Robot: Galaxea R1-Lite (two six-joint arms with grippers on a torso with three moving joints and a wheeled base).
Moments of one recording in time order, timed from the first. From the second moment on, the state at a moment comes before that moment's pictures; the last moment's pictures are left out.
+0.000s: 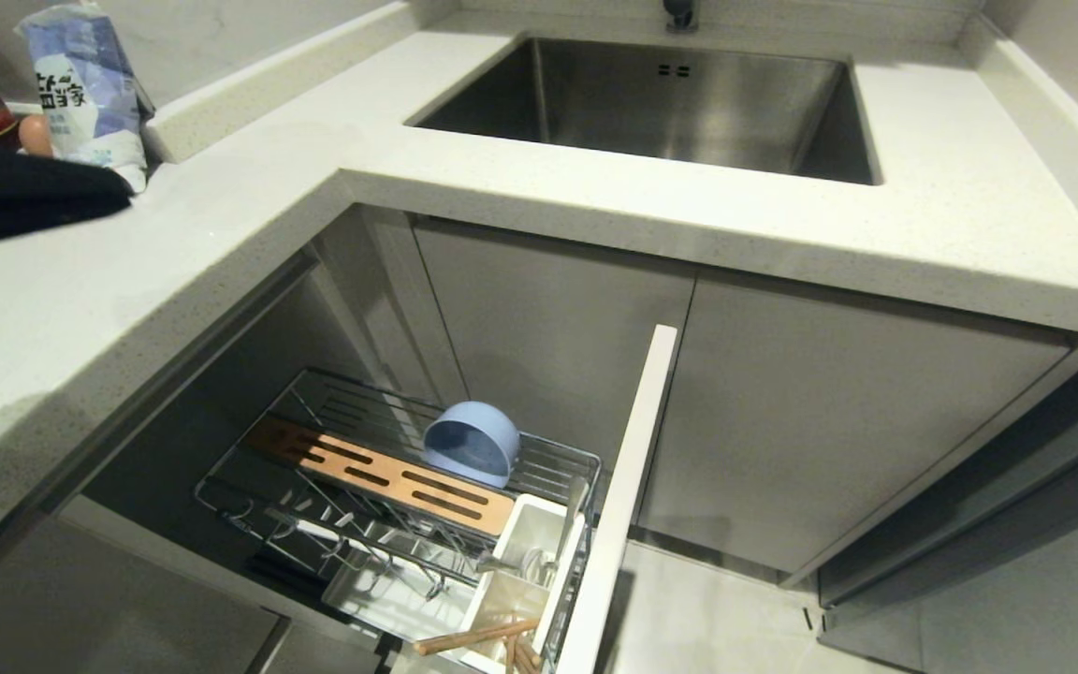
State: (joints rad) left arm -0.69 1.10 -1.37 0.48 0.32 -0.70; right arm 0.00 0.00 0.00 -0.08 0.00 0.02
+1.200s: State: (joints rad) left arm -0.56 1.67 -0.93 0.06 0.13 -0.98; right arm 0.00 0.00 0.00 -0.08 0.00 0.02
